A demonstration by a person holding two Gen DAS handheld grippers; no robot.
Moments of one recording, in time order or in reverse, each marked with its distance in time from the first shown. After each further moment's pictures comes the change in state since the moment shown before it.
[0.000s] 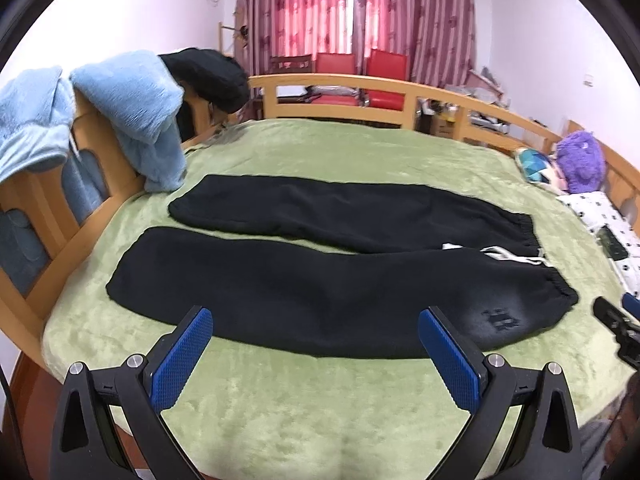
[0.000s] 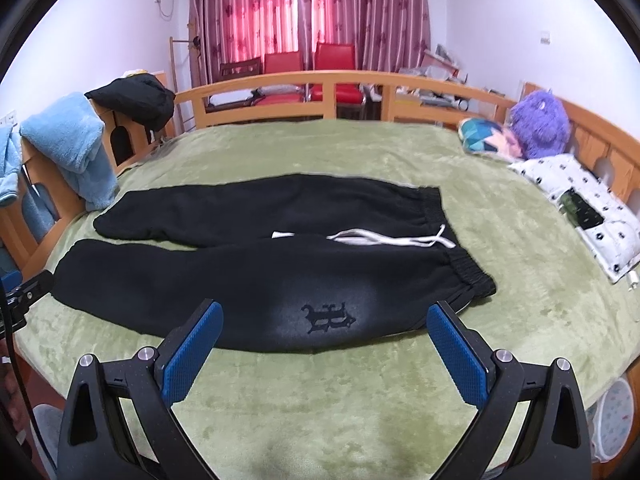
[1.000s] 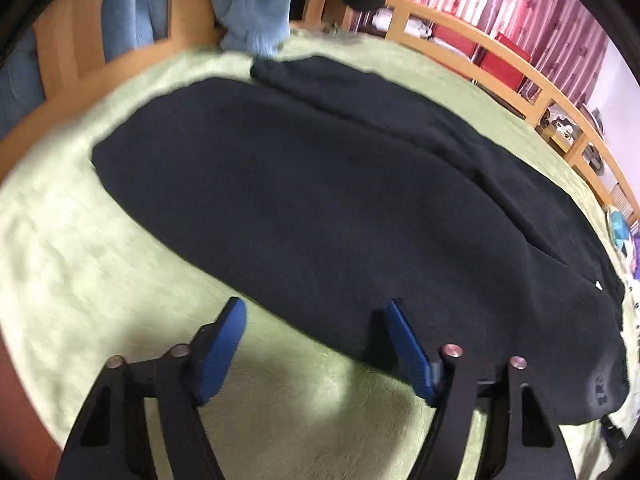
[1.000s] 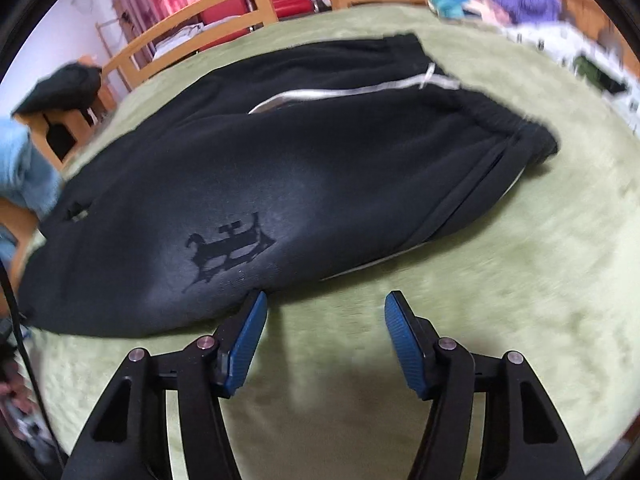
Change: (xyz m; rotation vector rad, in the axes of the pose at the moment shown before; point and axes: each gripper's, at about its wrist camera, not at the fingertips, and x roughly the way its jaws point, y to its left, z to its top) left arm 0.190 0.137 -0.051 -0.392 0.227 0.084; right arm 0.181 -0.079 -0.079 0.274 0.298 0.040
